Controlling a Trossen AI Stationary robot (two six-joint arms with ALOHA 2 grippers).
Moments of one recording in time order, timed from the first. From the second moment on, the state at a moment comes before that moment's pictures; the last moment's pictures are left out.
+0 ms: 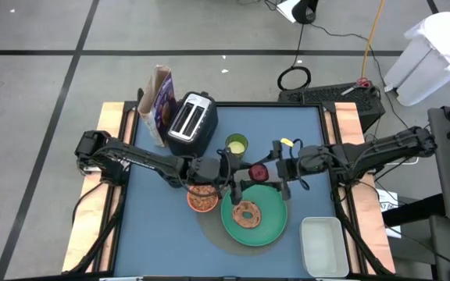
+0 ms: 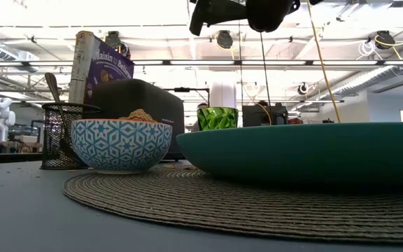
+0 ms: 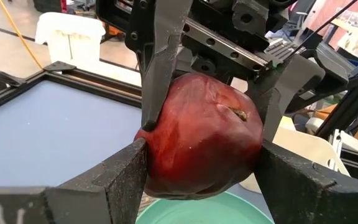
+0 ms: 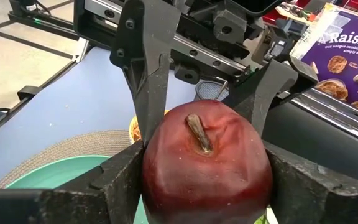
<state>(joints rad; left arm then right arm) -0.18 1.73 1.27 0.23 -0.28 -0.29 0.19 1.06 0.80 -0.10 0.10 -0.20</state>
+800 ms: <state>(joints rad) -0.17 1.73 1.27 0.19 -0.29 -0.21 0.19 0.94 0.80 -0.23 0.14 -0.06</state>
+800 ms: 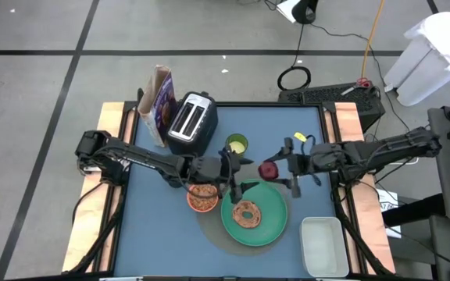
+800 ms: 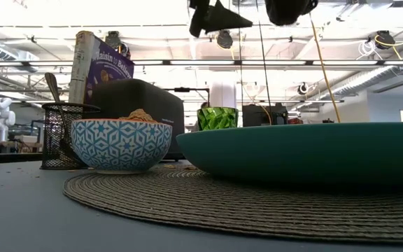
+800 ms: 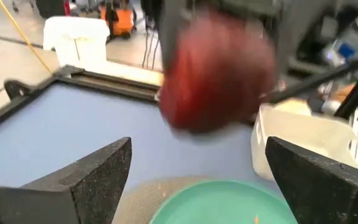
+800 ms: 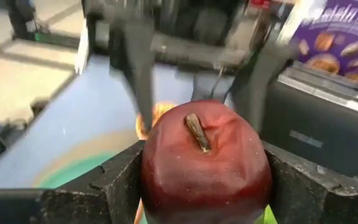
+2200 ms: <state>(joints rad) -0.15 1.73 1.27 0.14 -0.29 -0.22 0.03 1.00 0.05 0.75 0.29 0.18</state>
